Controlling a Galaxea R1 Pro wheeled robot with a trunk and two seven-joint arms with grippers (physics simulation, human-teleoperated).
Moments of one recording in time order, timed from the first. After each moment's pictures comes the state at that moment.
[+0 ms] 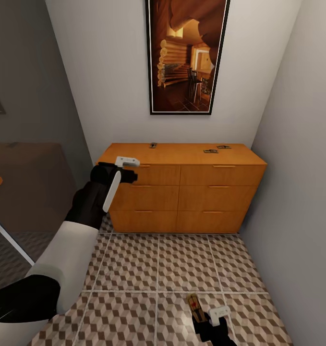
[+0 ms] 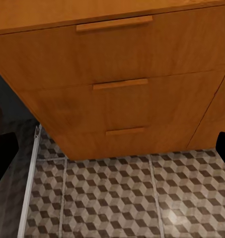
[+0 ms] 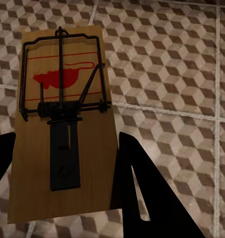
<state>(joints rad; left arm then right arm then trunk) -1.10 -0.12 -0.14 -1.11 0.01 1.01 0.15 -0.49 0.06 0.03 -0.02 0.11 -0.49 0.04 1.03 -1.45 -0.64</state>
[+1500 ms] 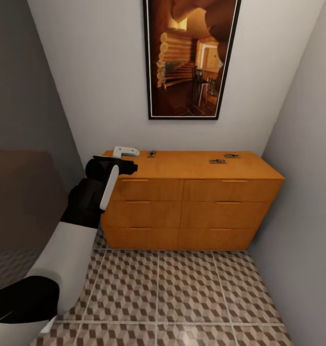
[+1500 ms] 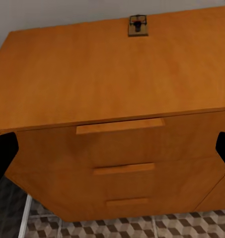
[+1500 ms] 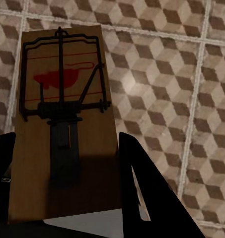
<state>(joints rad) -1.10 -0.12 -0.15 -1.24 0.01 1.01 0.15 -0.27 -0.02 0.02 -0.02 0.10 -0.37 0.04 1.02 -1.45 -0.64</state>
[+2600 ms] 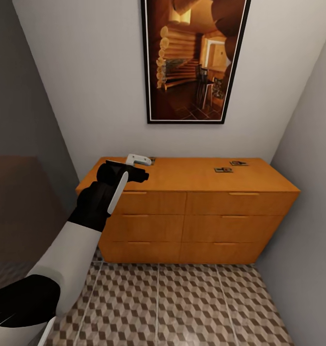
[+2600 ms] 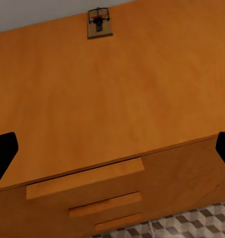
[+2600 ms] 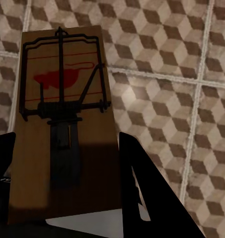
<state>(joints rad) -1.10 -0.12 -0.25 -1.17 0.02 1.01 0.05 -0.27 -0.02 0.02 -0.02 0.10 -0.37 0.04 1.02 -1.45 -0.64</state>
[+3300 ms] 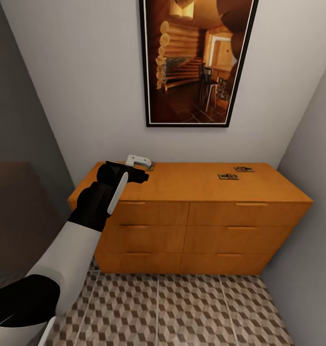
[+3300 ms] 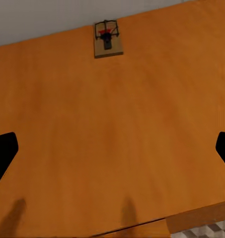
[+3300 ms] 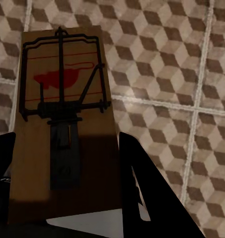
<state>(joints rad) -1.10 -0.12 -0.25 -1.16 0.02 1.01 0.05 -0.27 -0.02 0.02 -0.02 0.10 -0.37 0.04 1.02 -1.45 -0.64</state>
